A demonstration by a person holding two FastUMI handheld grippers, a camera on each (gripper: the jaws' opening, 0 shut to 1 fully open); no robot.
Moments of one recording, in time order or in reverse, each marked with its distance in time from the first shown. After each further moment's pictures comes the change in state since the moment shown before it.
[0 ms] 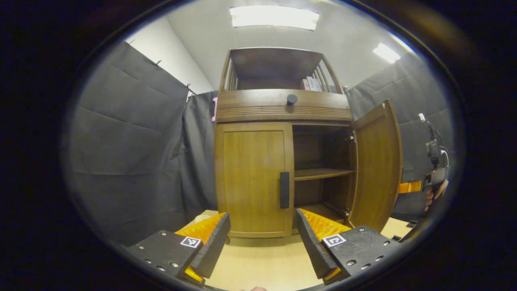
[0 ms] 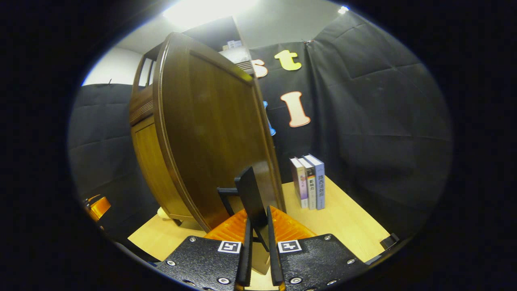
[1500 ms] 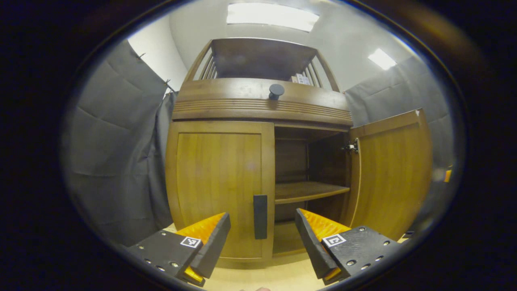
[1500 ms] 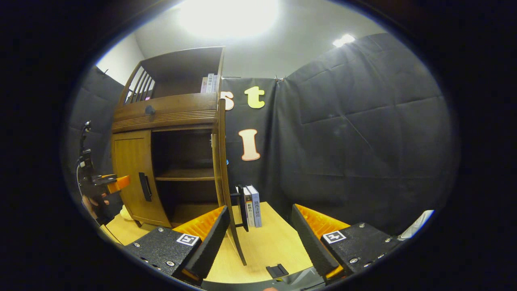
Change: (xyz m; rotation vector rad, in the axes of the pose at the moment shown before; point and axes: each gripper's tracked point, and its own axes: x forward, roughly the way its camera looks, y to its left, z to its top) left arm 0.038 -0.023 0.009 -0.025 -0.026 -0.142; right arm -0.162 -0.042 0.049 -0.153 -0.216 -0.318
